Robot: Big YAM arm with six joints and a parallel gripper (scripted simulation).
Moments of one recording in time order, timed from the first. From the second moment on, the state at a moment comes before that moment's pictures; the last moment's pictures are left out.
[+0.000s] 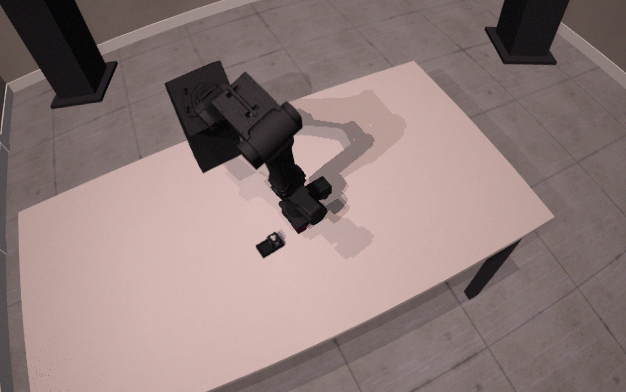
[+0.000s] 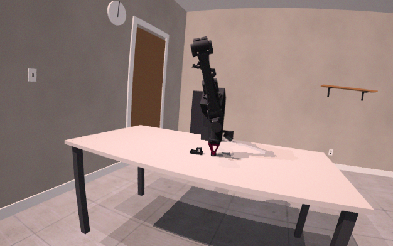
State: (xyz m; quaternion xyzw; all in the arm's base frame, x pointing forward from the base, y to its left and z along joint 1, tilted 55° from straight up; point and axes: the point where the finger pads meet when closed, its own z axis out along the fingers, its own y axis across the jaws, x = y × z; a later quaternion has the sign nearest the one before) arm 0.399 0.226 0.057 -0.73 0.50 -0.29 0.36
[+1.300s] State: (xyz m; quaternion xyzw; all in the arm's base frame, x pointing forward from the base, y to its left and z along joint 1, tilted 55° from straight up) arm 0.373 0.212 0.080 -0.73 0.50 -0.29 0.36
